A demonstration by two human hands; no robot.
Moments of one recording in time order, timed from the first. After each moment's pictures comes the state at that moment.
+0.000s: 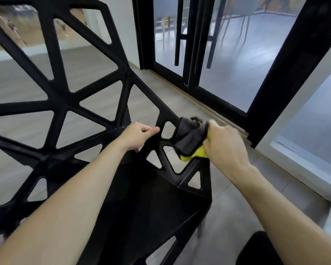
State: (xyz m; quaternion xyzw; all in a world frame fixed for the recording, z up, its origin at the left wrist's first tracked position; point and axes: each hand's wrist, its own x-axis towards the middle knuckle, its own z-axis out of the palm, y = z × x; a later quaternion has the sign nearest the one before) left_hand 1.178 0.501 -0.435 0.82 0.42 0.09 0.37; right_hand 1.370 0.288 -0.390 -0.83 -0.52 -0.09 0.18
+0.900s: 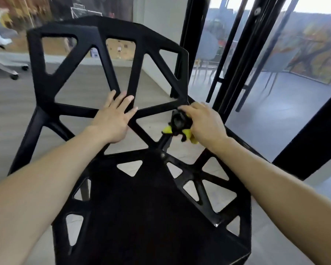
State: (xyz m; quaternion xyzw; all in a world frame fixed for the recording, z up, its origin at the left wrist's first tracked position) left_hand 1.004 0.606 -0.367 0.85 0.44 0.06 -0.26; right_hand 1.287 0.475 -0.315 -0.65 -0.72 -0.18 0.16
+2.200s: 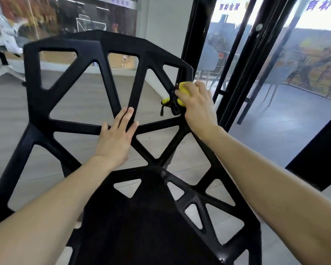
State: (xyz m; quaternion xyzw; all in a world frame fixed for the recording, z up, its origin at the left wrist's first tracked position) left_hand 1.023 0.596 -0.393 0.82 0.51 0.17 -0.19; right_hand 1.286 0.561 -0.284 -0.60 -0.70 -0.32 0.24
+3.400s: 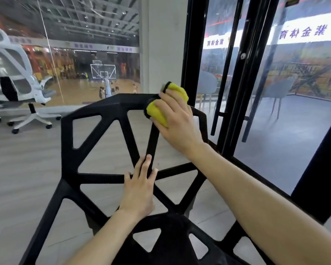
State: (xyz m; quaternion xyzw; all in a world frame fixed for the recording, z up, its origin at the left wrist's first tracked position) left_hand 1.072 0.506 -0.393 0.83 0.51 0.18 -0.12; right_hand 1.239 0.526 -0.218 -0.48 -0.71 -0.33 0.39
